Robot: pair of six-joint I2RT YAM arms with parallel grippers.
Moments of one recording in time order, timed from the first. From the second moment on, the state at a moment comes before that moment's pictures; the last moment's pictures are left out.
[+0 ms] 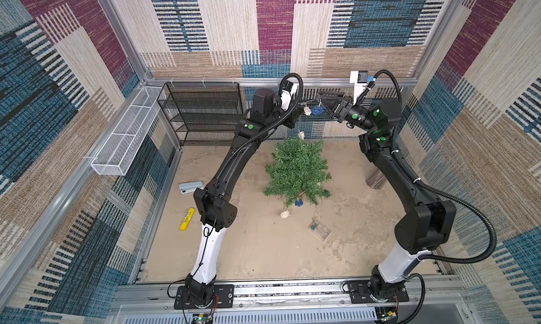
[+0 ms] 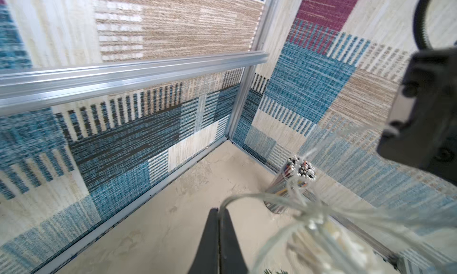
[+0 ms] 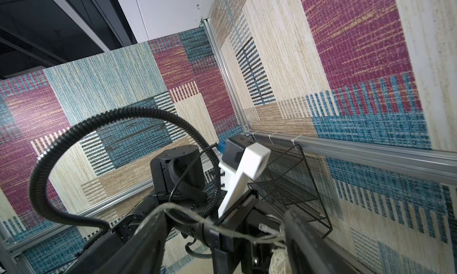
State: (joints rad) left arm -0.48 2.25 2.60 -0.51 0.42 -0.15; right arm 0.17 1.71 1.70 0.48 -0.90 0.76
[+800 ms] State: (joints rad) left arm -0.35 2.07 2.46 -0.56 0.19 -0.21; right arm 0.12 1.41 1.45 0.02 -0.81 0.44
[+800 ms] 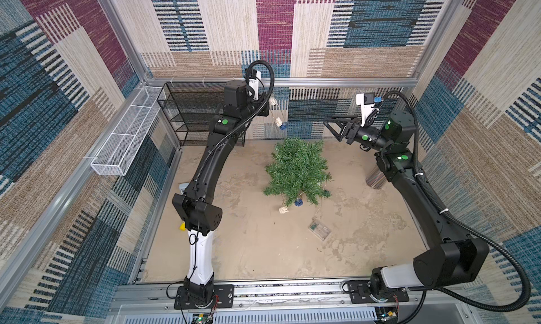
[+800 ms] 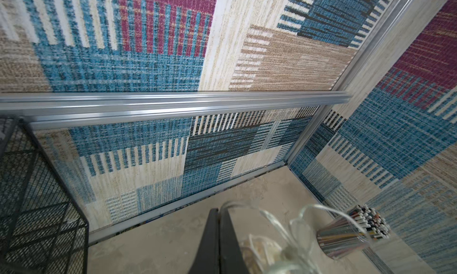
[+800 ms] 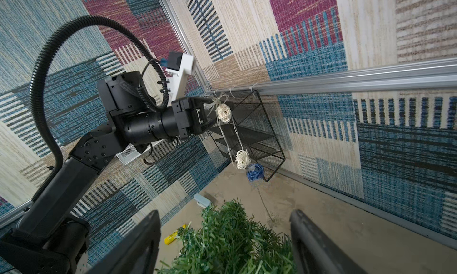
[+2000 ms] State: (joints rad) left arm -0.25 1.80 2.13 -0.86 0.11 -0.25; right arm 0.12 1.35 1.38 -0.20 -0.73 0.29
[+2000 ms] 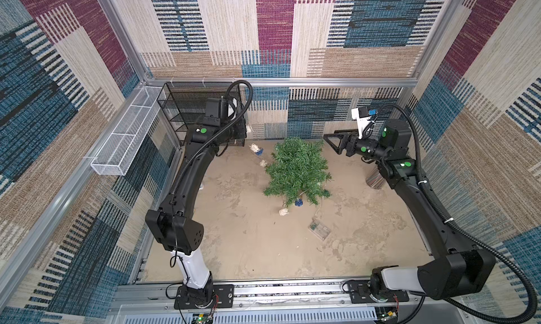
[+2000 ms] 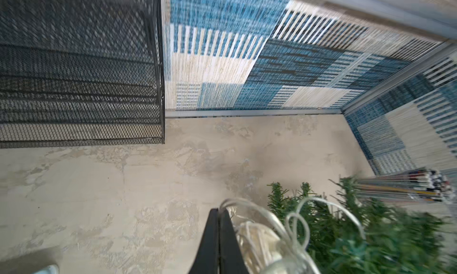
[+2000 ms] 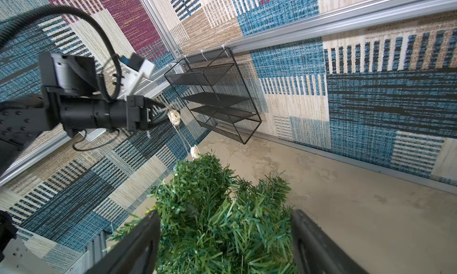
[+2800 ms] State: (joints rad) left arm -0.25 1.57 2.26 -0.98 0.09 -0.21; right arm 0.11 1.28 1.35 -0.26 -0.72 0.21
